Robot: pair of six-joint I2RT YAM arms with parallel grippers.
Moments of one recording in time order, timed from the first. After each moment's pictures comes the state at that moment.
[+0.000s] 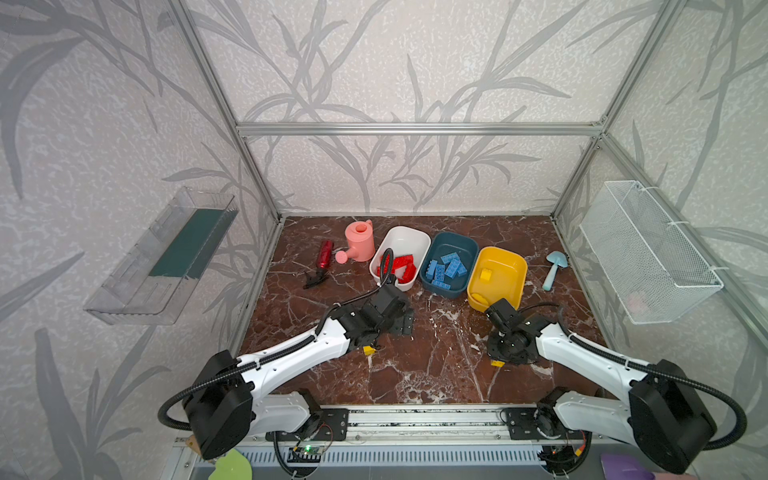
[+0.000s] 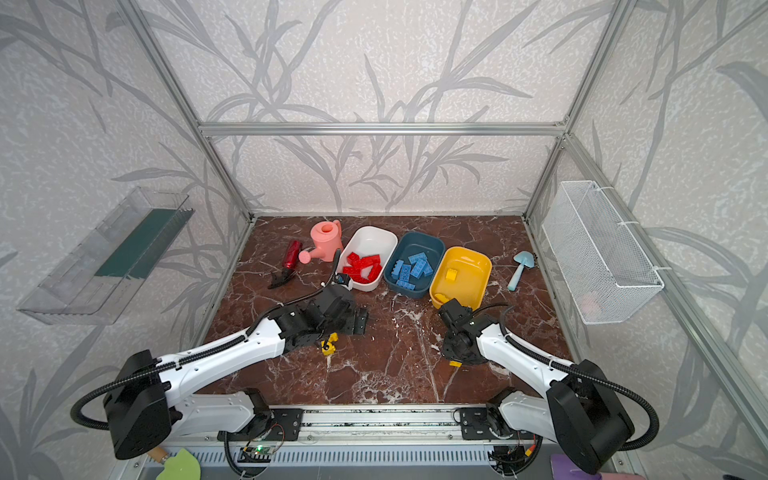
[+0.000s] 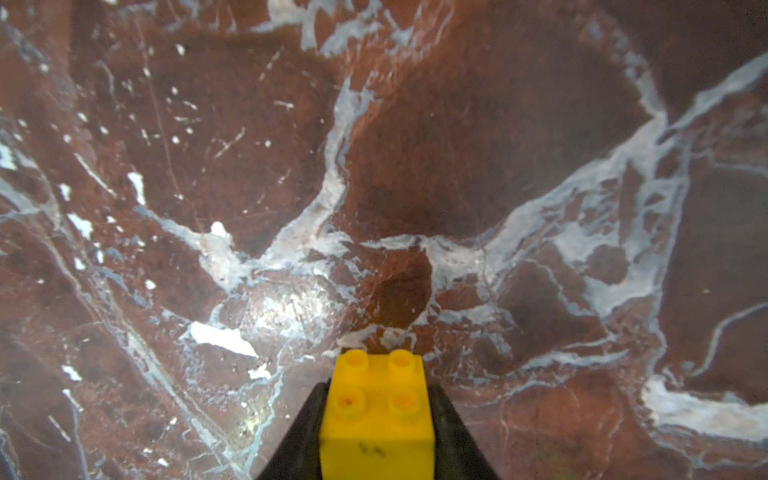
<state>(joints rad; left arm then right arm) -0.83 1.25 0.83 -0.51 -0.26 -0.57 0.54 1.20 0.58 -0.77 0.06 0.78</state>
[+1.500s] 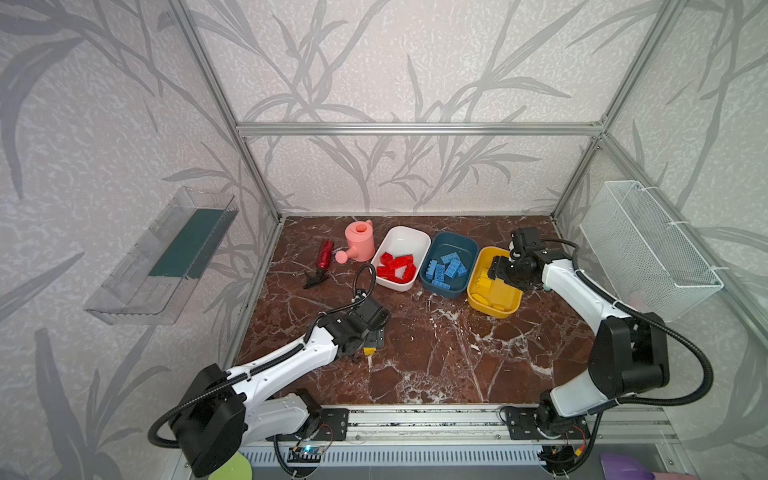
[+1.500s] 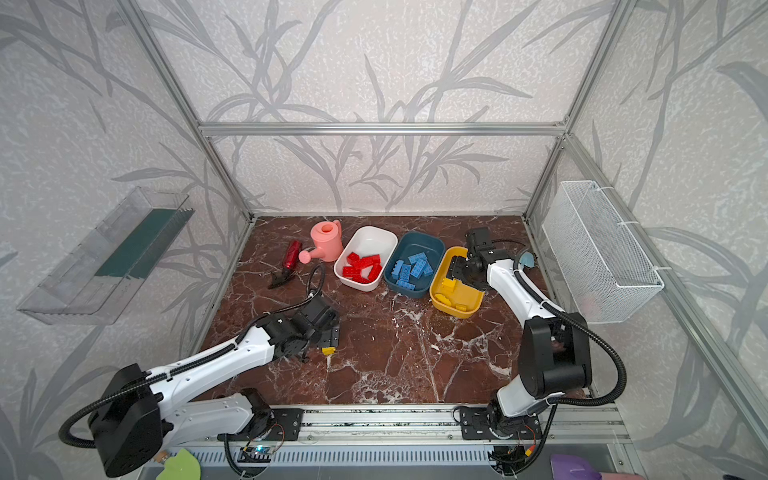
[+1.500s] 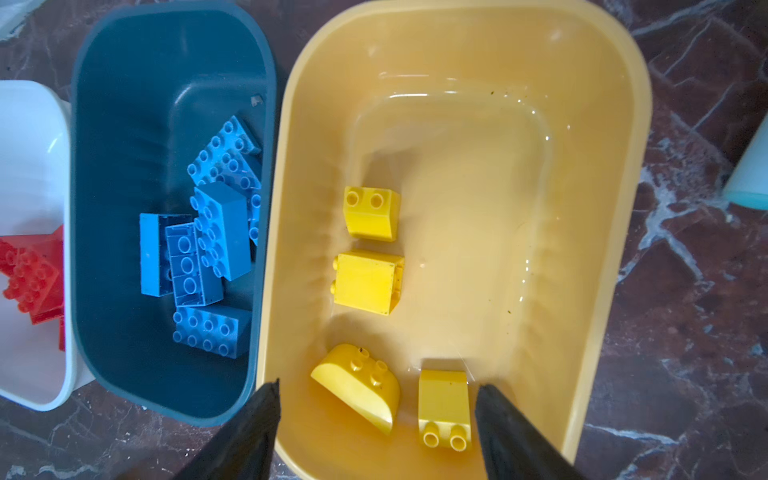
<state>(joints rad) -0.73 1.20 0.70 -0.70 -0.35 -0.68 0.15 1.54 1.18 -0.70 -0.08 0.50</state>
